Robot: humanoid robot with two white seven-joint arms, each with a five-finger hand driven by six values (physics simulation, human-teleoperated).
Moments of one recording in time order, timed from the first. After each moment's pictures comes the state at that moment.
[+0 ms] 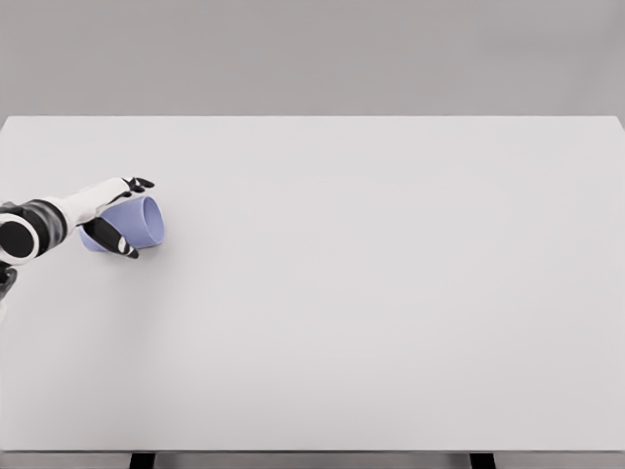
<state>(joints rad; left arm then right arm) -0.41 0.70 -0.44 -1.71 -0.32 0.61 -0.61 0.01 0.00 -0.12 0.02 -0.05 -0.07 0.10</state>
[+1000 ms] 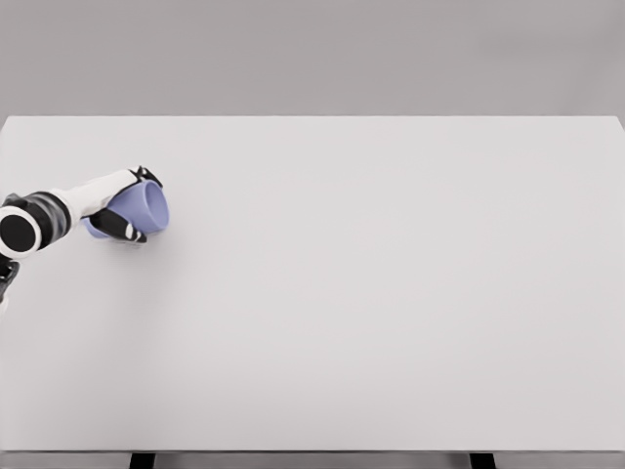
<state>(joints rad) -0.44 0.69 -0.44 -1.69 -0.31 0.54 -0.61 0.01 0.00 -0.12 0.02 -0.05 -0.07 0.10</state>
